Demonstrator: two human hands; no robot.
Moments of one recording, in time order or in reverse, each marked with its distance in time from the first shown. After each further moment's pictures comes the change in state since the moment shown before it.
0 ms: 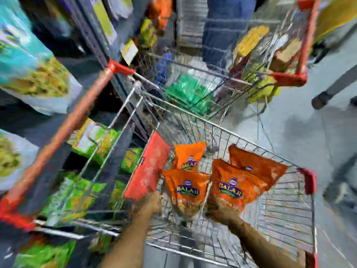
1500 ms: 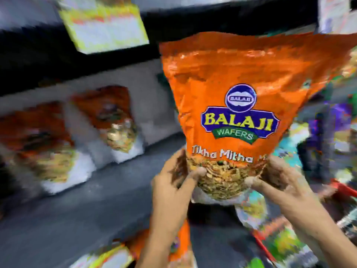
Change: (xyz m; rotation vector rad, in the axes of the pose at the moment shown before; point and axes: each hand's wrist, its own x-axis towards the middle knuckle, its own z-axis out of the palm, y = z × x) left_hand -0.534 -0.207 -0.165 -0.938 1.663 0.770; right_hand -0.355 -0.414 0.122 0.461 -0.375 -1.581
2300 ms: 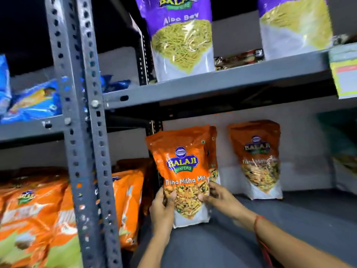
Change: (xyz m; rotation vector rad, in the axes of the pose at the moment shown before) left_hand -0.008 0.006 -0.362 0.498 0.818 -0.129; right_hand 0.135 0.057 0.435 0.140 -0.840 0.136
